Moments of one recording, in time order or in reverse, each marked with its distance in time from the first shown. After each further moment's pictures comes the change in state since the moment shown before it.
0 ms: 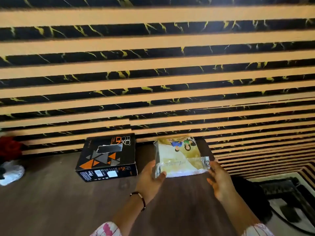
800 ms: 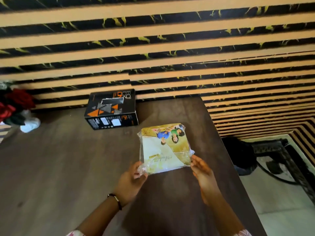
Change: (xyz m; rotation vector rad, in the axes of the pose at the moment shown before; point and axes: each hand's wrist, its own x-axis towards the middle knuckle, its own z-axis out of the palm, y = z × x) left_hand -0.164 -0.065 -0.024 0.193 -0.105 -0.094; right_hand -0.133 0.105 -0.066 -0.262 -0.222 -0.132
